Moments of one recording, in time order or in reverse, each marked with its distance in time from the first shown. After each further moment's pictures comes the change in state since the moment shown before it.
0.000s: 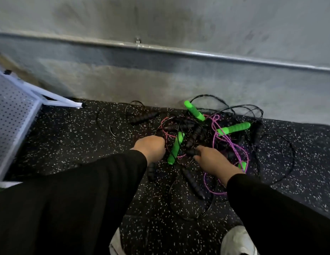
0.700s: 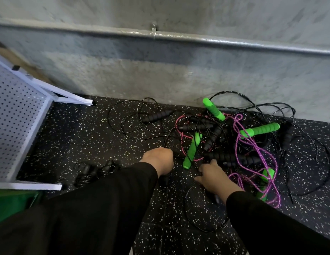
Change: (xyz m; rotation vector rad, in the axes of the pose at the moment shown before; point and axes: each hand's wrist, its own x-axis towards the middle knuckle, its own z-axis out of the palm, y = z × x) left_hand 0.026 -0.028 0.041 0.012 -0.149 -0.092; right_hand 0.046 -0.017 0.084 -0.115 -0.113 0.061
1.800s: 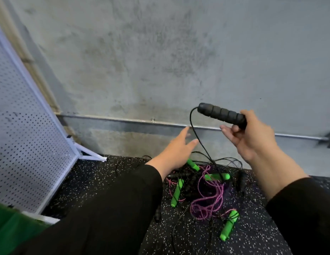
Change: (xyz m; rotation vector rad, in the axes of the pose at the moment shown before) left_hand -0.264 0.108 -0.159 -0.870 0.541 0.486; right_hand -0.355 -0.019 -0.276 1.932 0.716 -0.391
